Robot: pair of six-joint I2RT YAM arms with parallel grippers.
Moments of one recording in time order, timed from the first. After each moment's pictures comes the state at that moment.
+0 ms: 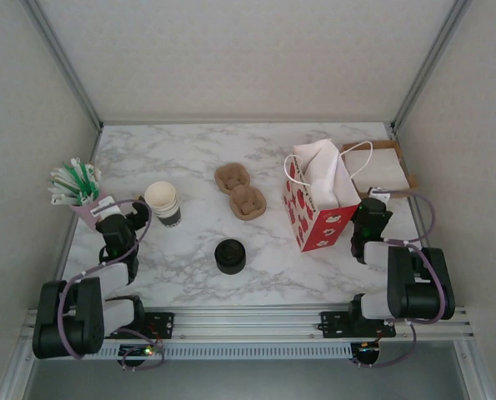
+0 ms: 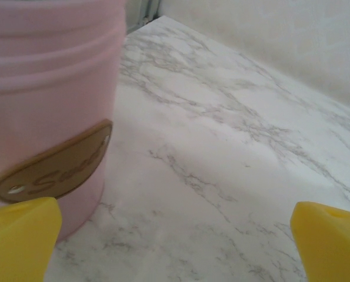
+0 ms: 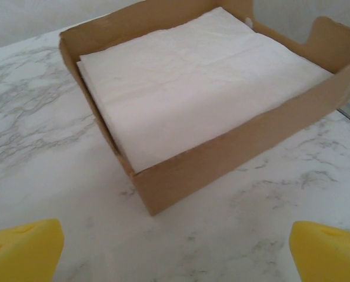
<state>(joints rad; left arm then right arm) 0.15 1.19 0.16 0.75 -0.19 -0.37 0.00 1.39 0.33 0.62 0.26 0.25</state>
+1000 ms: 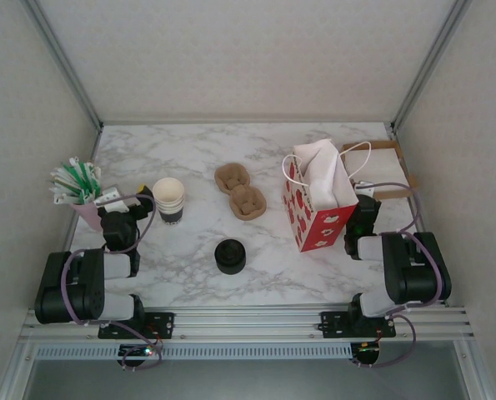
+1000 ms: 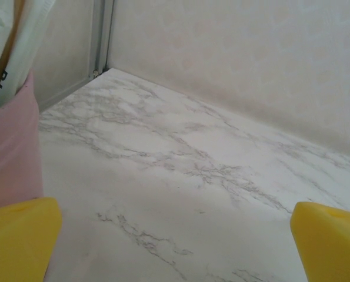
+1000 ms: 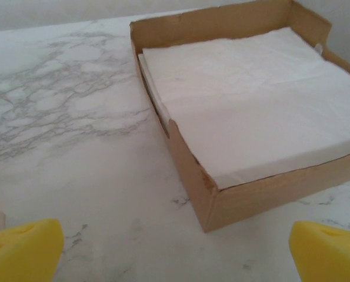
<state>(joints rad) 0.15 1.39 0.18 1.11 -0.09 -0.29 0.07 1.51 0.35 0.74 0.23 0.11</state>
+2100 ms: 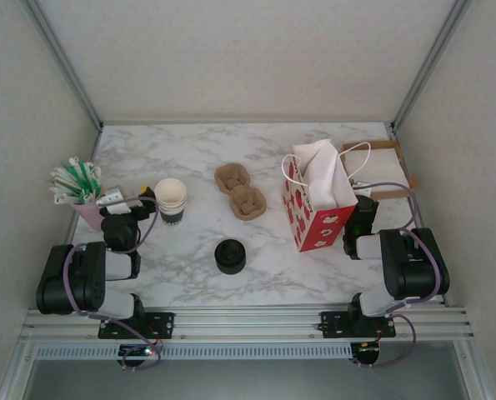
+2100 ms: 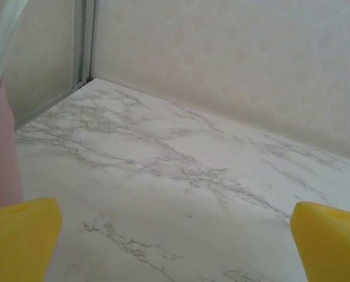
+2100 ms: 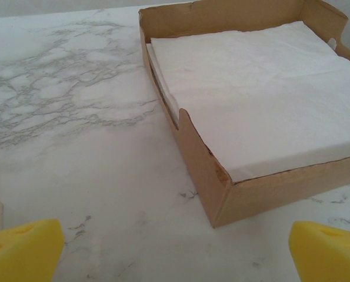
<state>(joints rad) 0.15 1.44 0.15 1.23 -0.03 -0.26 0.08 1.53 0.35 0.75 0.22 0.09</state>
